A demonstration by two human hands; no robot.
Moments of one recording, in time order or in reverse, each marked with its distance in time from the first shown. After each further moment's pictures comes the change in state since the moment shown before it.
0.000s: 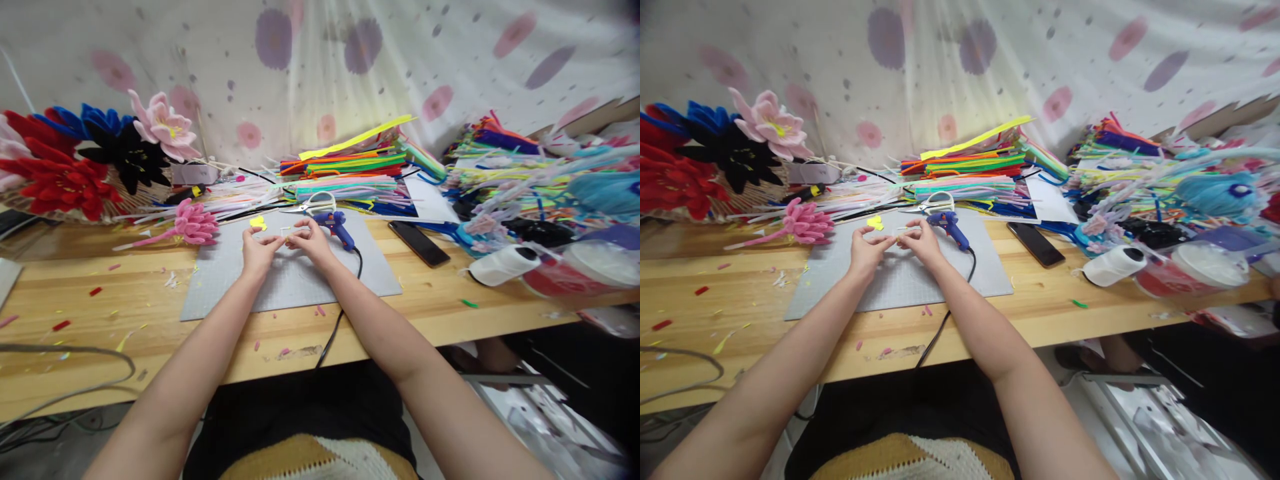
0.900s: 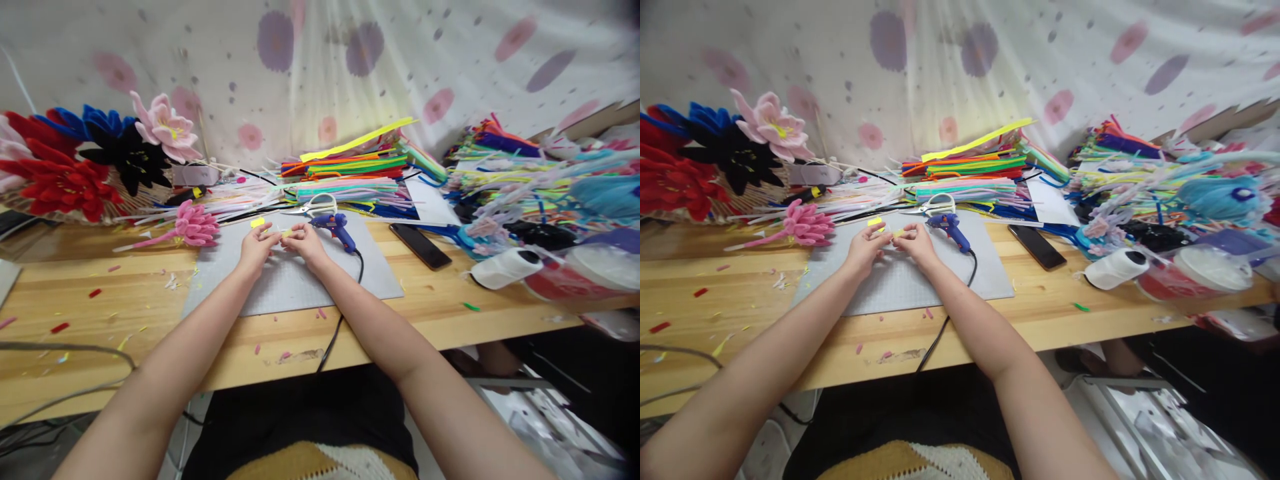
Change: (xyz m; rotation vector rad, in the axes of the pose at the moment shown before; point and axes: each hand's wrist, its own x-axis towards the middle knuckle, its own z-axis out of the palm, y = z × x) left_hand 0.011 0.011 -0.007 -0.079 -0.170 -0.062; right_hand 0.008 0.003 0.016 0.071 0.079 0.123
